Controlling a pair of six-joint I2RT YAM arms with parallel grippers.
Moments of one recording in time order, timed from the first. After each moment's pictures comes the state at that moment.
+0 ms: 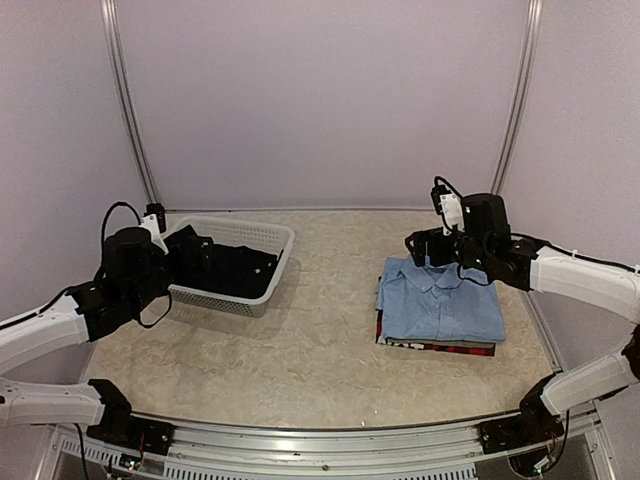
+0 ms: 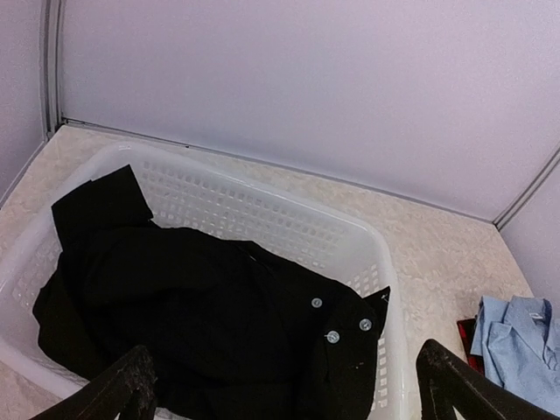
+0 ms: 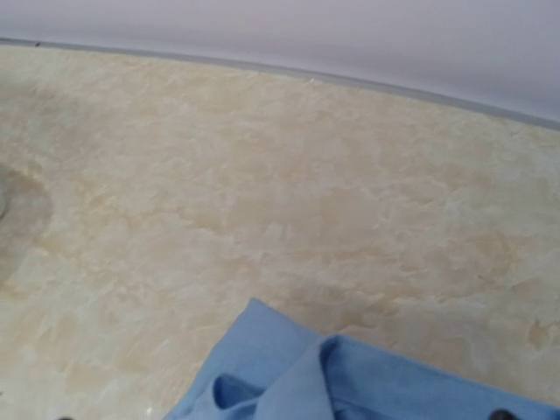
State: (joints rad) left arm -0.57 0.93 0.58 0.07 -0.37 -0.47; right arm 0.54 1.29 0.88 -0.05 0.16 0.13
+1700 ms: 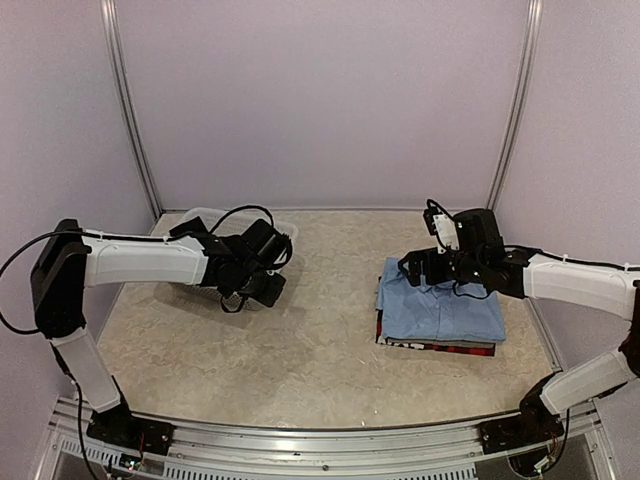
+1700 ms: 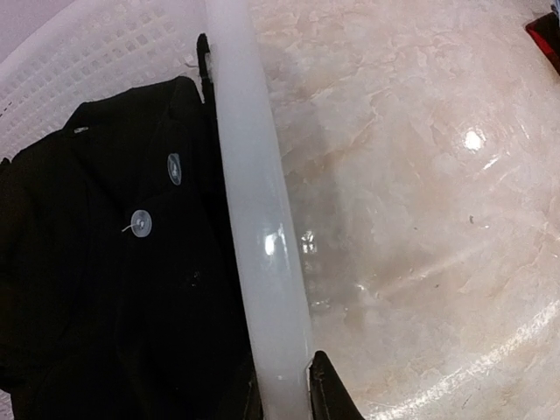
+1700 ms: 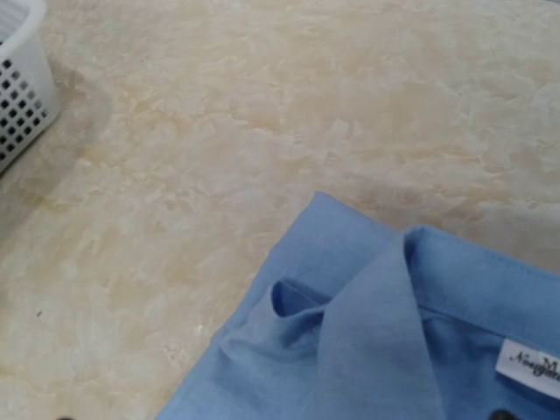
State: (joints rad) left arm -0.83 1.75 1.19 -0.44 -0.39 -0.19; right arm 0.54 1.32 0.82 -0.07 0.02 0.20
